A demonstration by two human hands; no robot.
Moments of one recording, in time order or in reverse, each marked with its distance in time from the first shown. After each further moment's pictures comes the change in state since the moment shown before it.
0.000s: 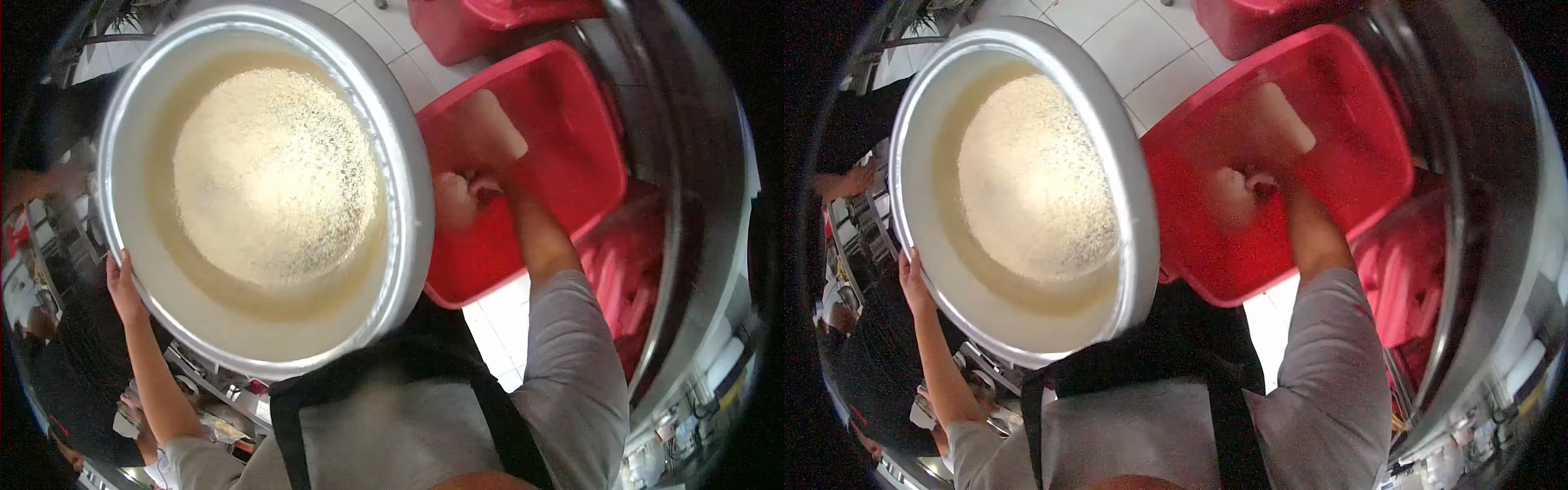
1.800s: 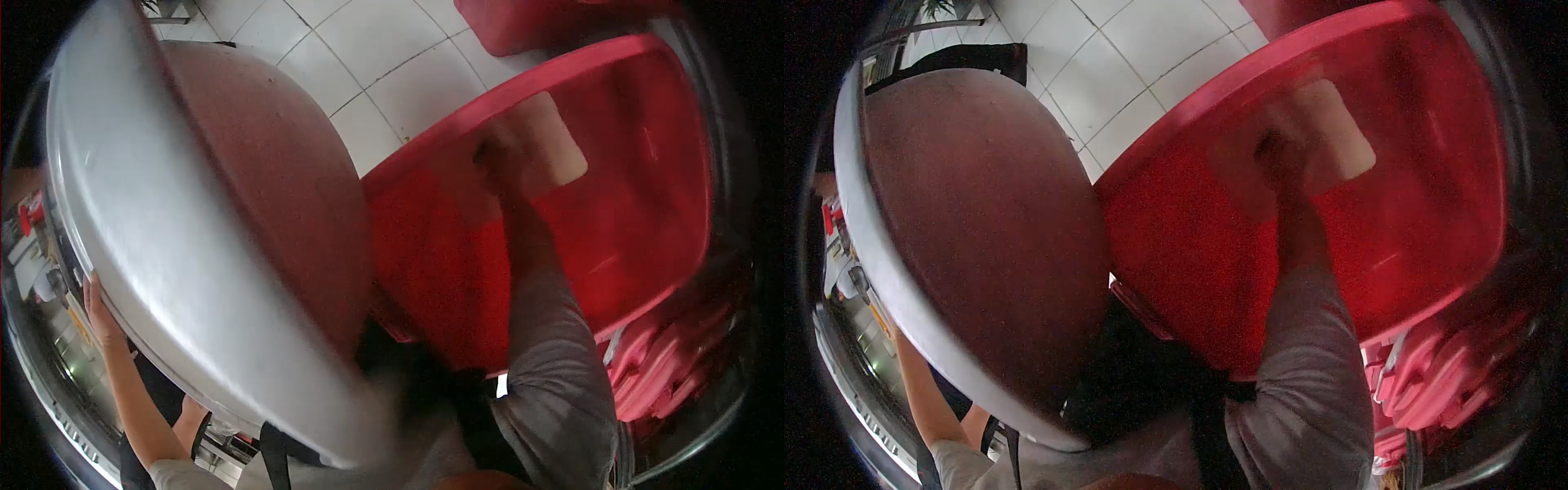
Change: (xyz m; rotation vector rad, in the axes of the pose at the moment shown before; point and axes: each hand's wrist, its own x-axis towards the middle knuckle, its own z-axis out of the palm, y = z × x) left_hand 0.026 -0.031 -0.026 0.138 0.172 -0.075; right_hand 0.238 0.074 0.031 -0.743 0.921 -0.118
